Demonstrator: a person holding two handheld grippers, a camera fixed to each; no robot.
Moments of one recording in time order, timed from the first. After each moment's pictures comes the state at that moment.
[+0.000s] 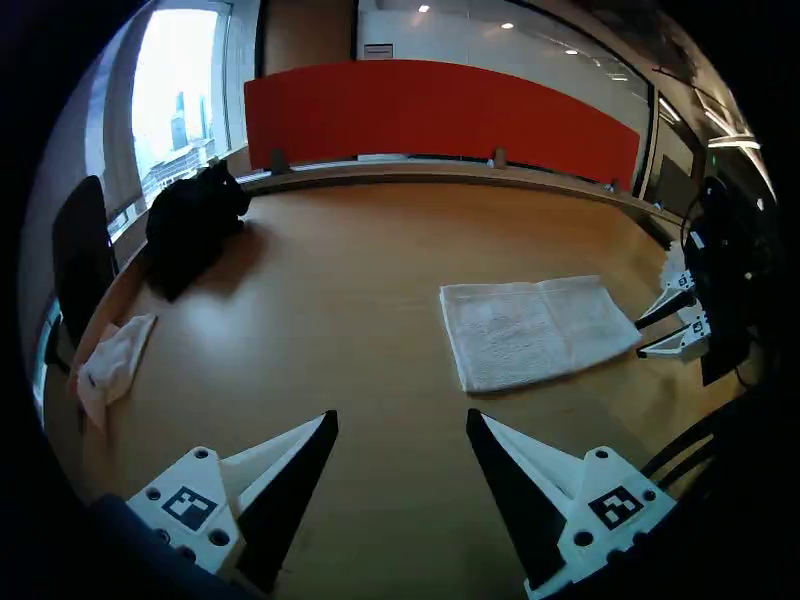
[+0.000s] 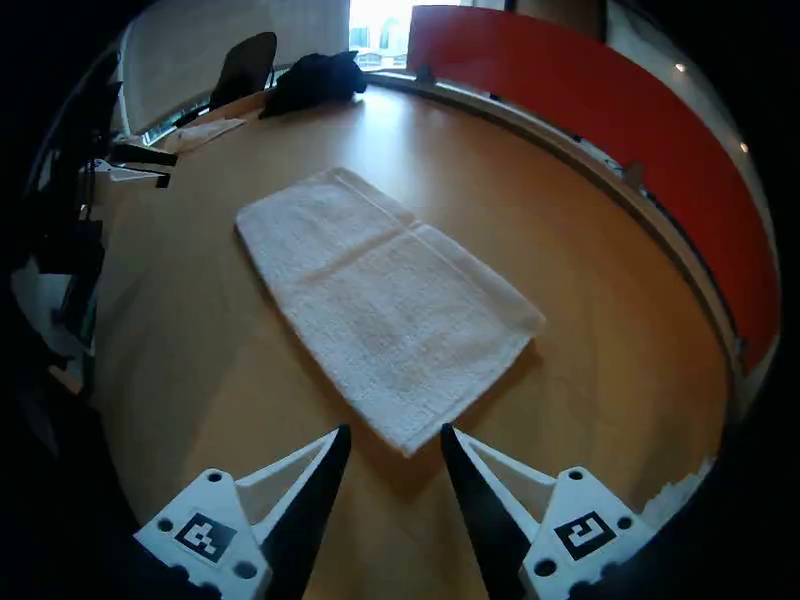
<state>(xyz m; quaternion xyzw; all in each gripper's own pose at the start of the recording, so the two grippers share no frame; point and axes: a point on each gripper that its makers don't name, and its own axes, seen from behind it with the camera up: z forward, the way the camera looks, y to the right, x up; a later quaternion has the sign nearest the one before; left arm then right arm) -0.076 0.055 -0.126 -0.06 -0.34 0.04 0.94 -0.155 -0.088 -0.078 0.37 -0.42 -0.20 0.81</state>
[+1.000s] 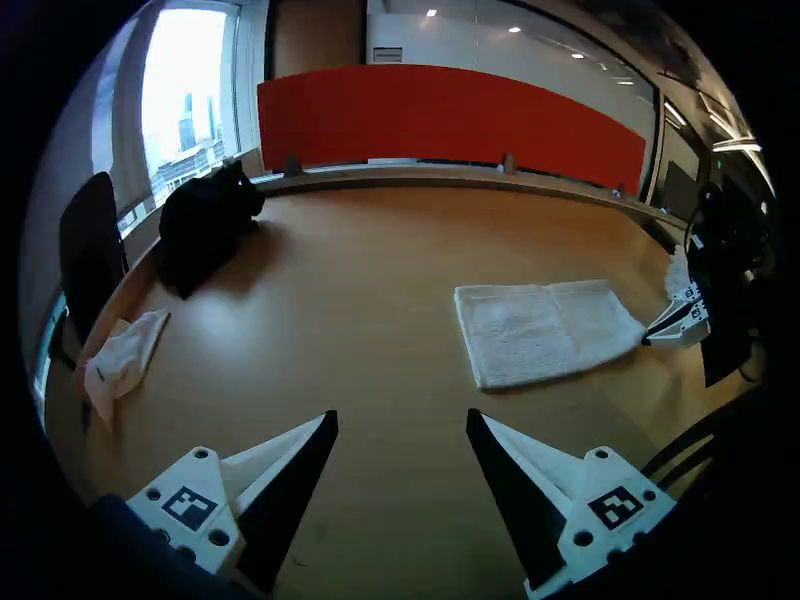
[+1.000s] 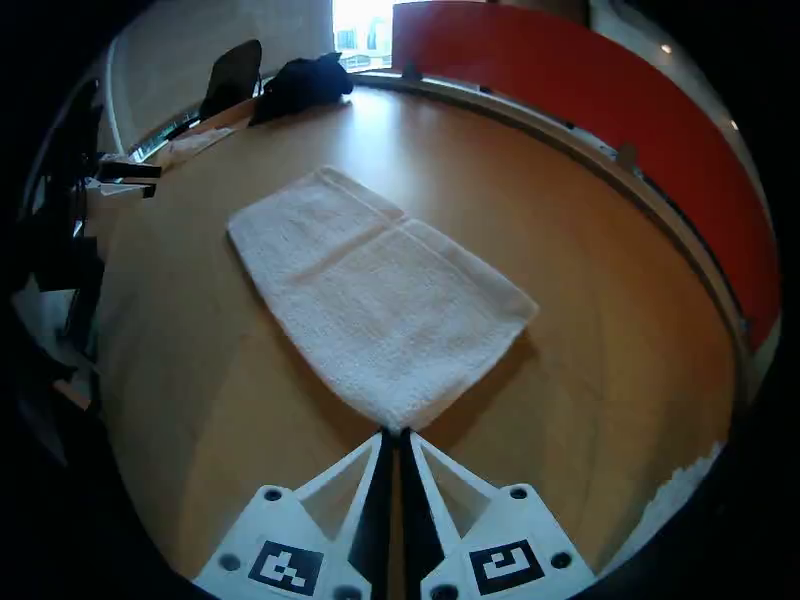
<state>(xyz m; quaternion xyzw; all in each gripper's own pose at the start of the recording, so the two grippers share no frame) -0.069 0.041 -0.134 -0.04 -0.34 0.04 0.94 -0.154 -0.082 -0.077 0.36 -0.43 -0.17 0.81</state>
